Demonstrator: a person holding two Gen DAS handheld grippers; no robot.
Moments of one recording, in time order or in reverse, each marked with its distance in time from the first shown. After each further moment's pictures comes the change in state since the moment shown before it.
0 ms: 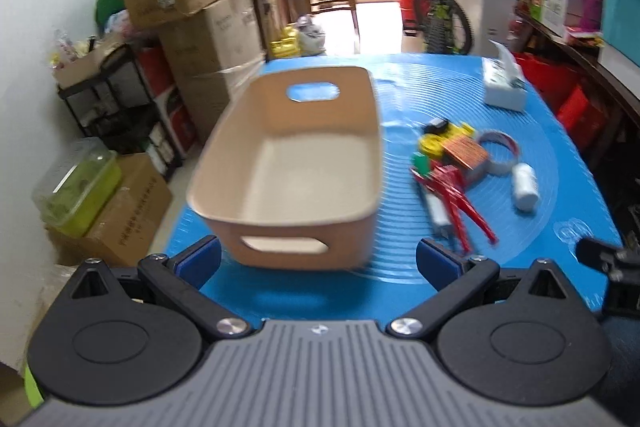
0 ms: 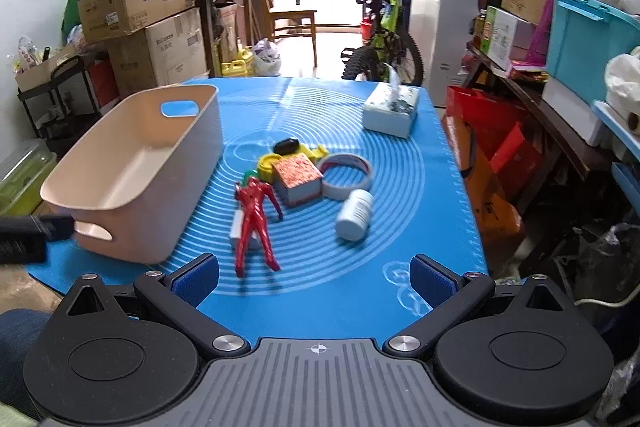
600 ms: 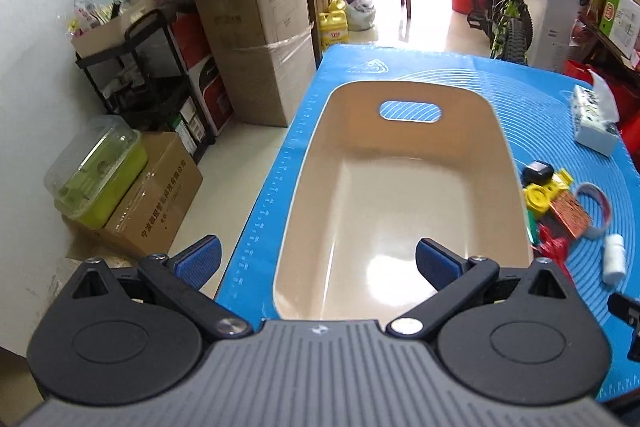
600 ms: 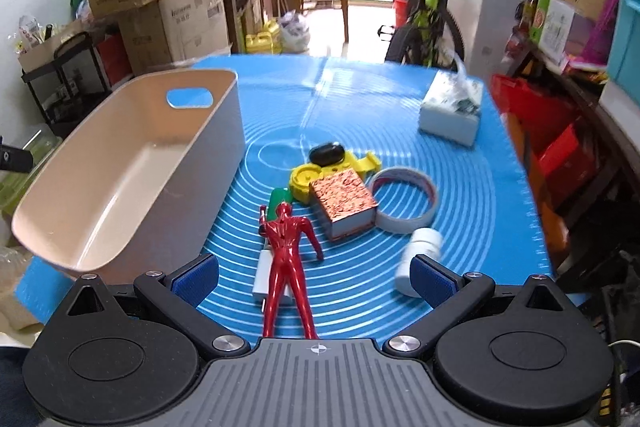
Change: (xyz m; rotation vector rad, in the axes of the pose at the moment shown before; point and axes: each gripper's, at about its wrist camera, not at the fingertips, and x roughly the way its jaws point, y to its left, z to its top) left arm 0.099 0.083 0.075 -0.077 0.114 0.060; right arm 0.112 0.032 0.058 -0.037 0.107 0.067
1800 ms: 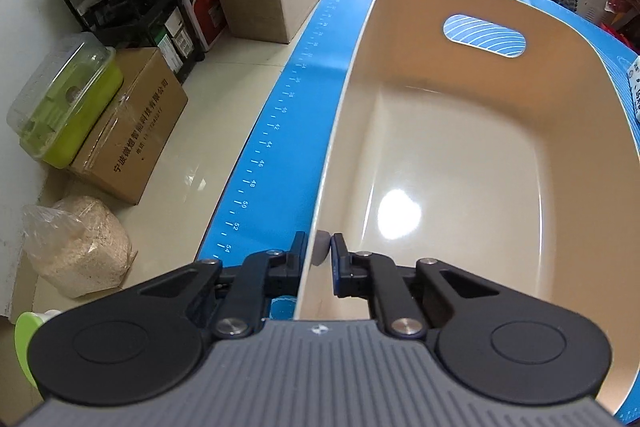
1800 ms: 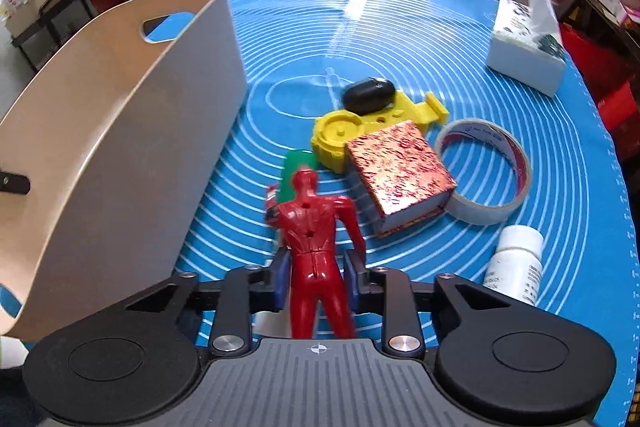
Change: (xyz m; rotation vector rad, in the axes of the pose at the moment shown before) left arm 0.107 0.031 0.003 -0.068 0.252 -0.037; right arm 0.115 0.014 0.016 -0.010 0.196 0.076
